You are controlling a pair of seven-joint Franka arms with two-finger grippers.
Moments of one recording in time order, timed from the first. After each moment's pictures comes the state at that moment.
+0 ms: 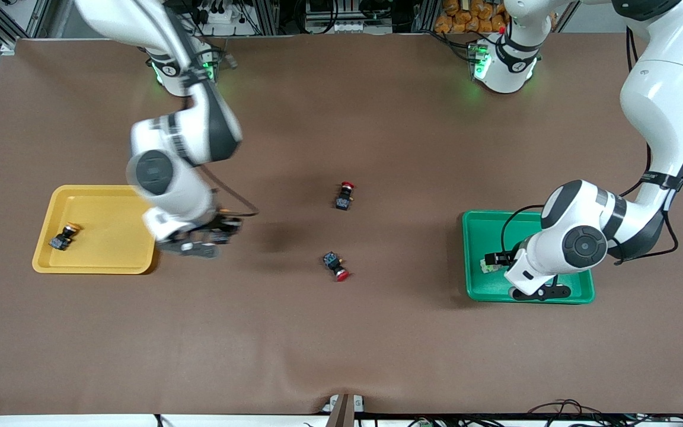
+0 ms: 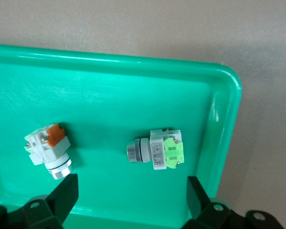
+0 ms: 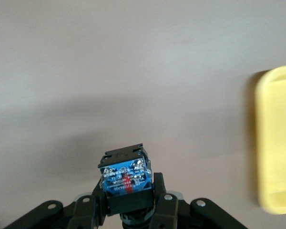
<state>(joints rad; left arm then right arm) 0.45 0.81 -0.83 -1.56 0.63 1.94 -0.58 0.70 0.39 -0.46 -1.78 0.16 2.05 0.32</state>
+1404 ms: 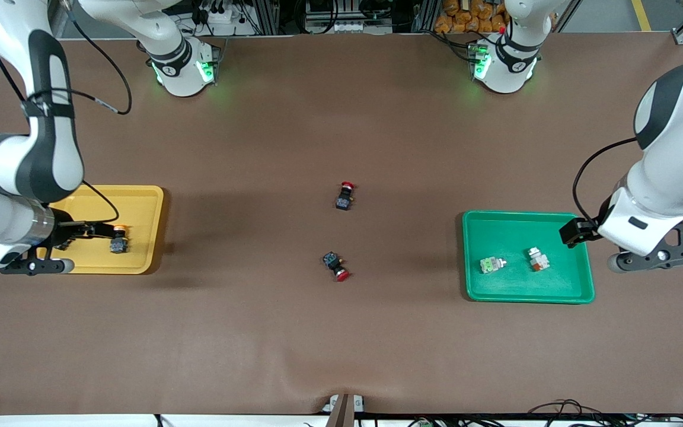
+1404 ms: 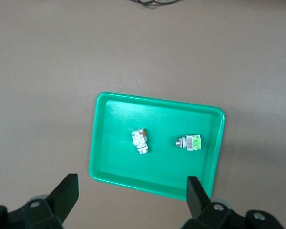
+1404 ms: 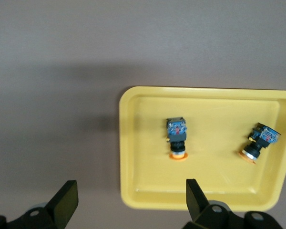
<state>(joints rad) 0.50 0.40 -0.85 -1.41 0.50 1.71 -0.46 0.33 0.38 -0.47 -1.62 0.17 1.79 -0.20</state>
